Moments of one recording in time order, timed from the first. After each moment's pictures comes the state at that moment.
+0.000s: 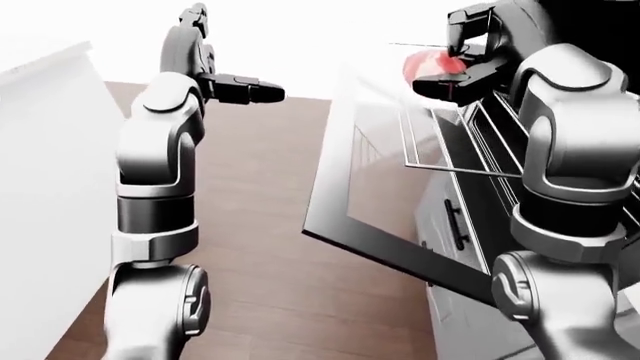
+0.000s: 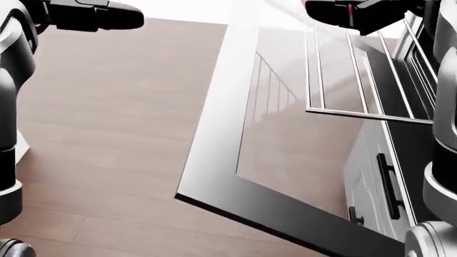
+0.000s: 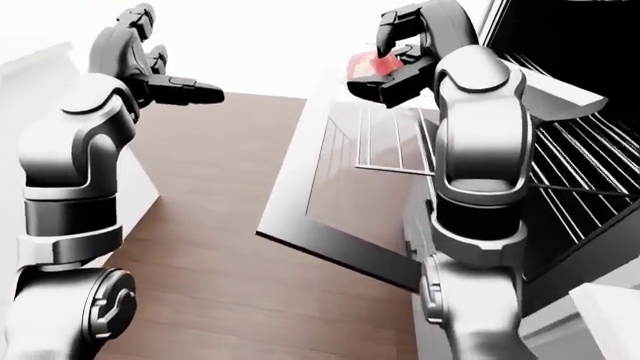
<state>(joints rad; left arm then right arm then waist) -1.07 0.32 0.15 0.22 -0.03 0.76 -0.02 -1.09 -0.39 -0.12 -0.07 -0.22 1.08 0.33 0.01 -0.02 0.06</state>
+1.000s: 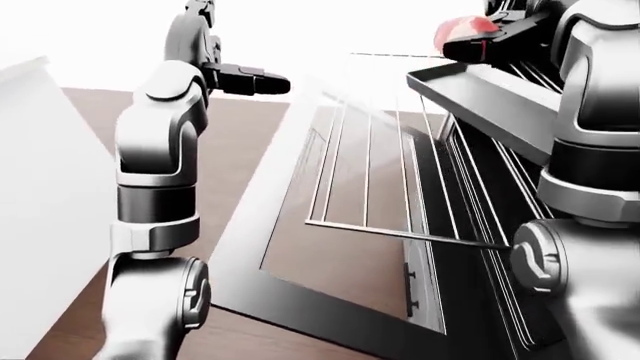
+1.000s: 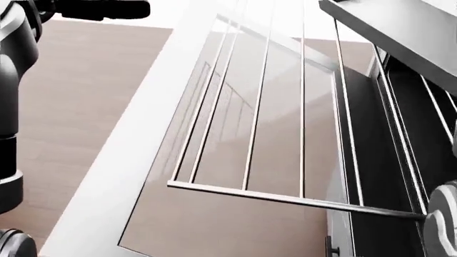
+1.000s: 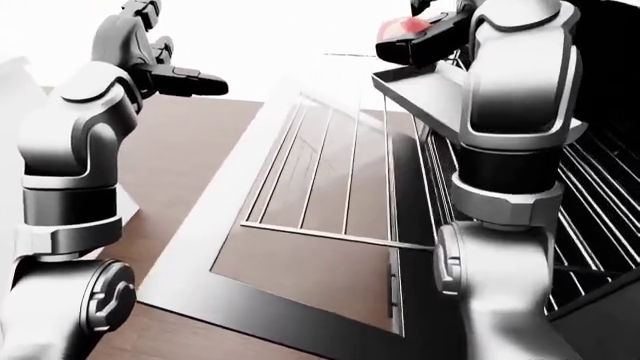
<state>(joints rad) -1.13 0.33 0.13 0.27 -0.05 0.75 -0.03 -1.28 -0.48 -0.12 0.16 -0.33 1.07 0.40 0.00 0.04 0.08</state>
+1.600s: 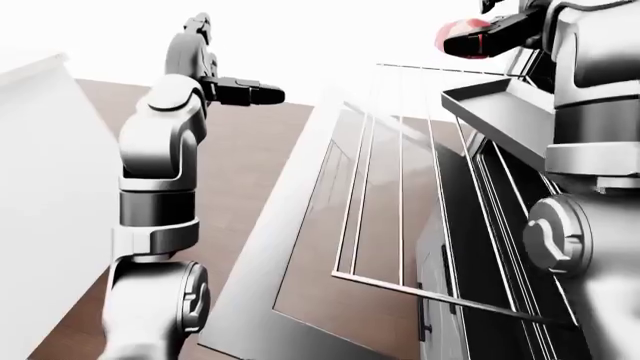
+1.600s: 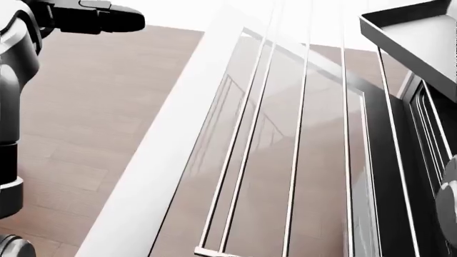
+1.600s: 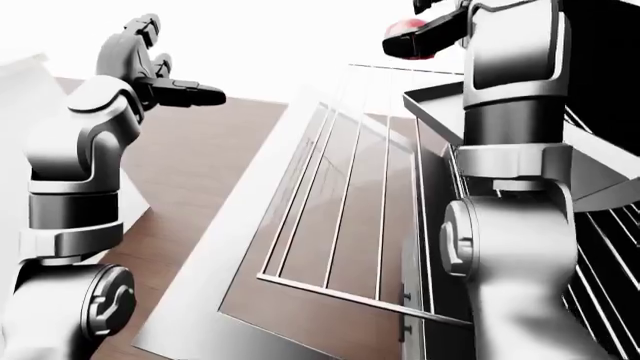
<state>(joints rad) -1.09 0.33 0.14 0.30 -0.04 0.75 -0.01 -1.43 -0.51 -0.11 0.60 -0.33 0.87 0.37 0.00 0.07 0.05</state>
